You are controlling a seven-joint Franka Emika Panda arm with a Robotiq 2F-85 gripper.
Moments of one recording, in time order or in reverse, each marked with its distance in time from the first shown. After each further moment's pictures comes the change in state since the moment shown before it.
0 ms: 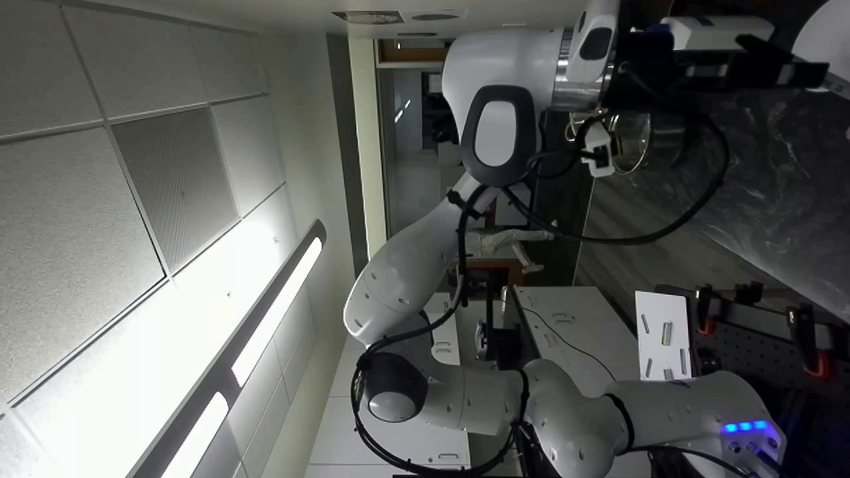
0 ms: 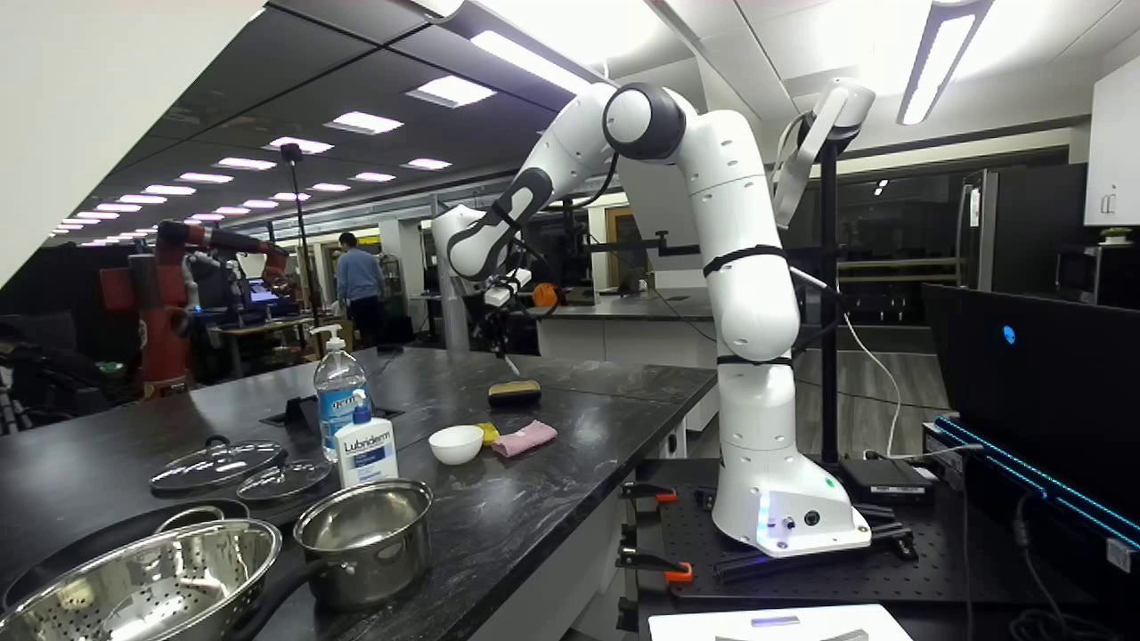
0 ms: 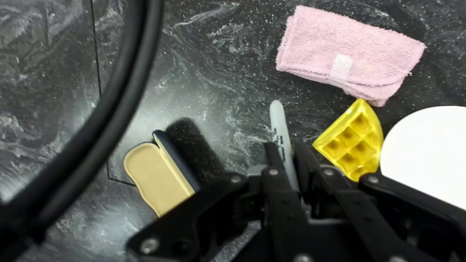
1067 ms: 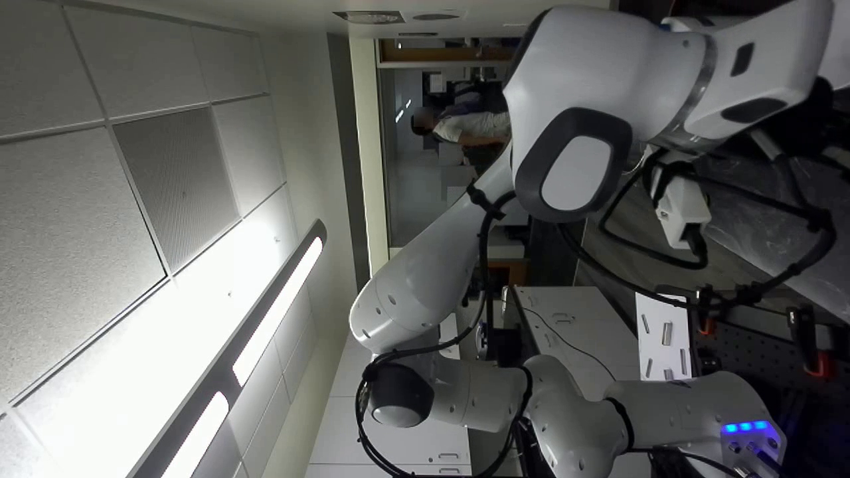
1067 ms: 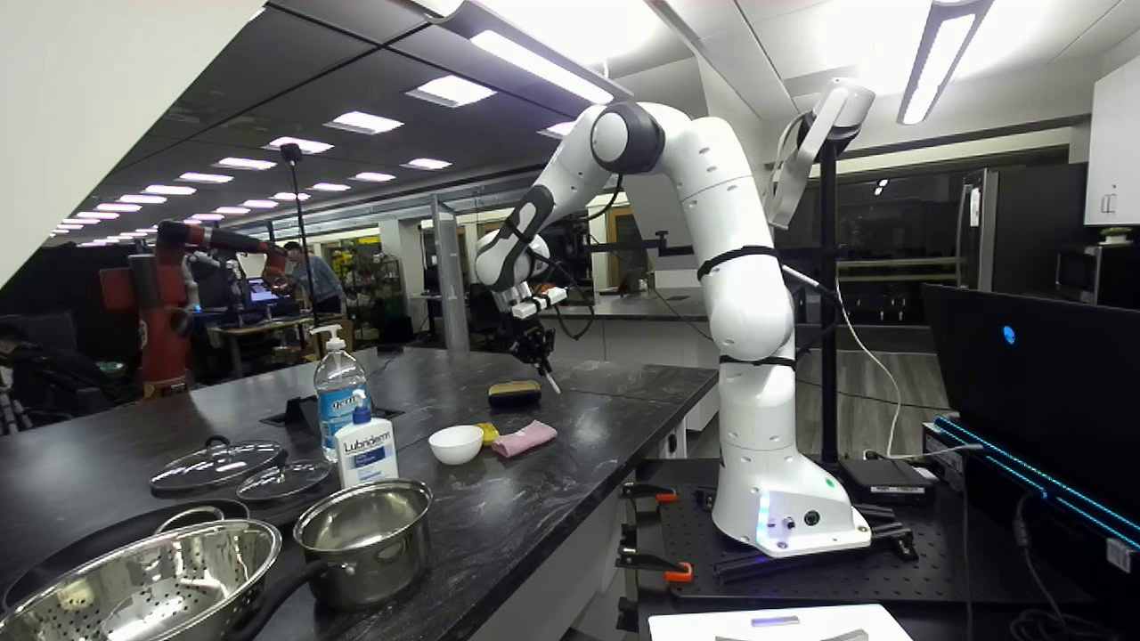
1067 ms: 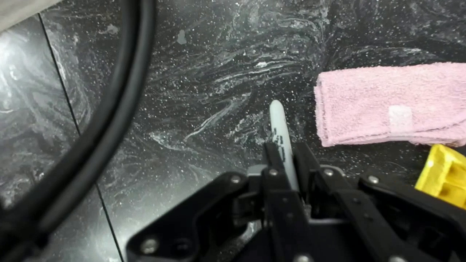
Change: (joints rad) arm -0.139 0.089 -0.064 -0.004 0.216 -0.080 0.055
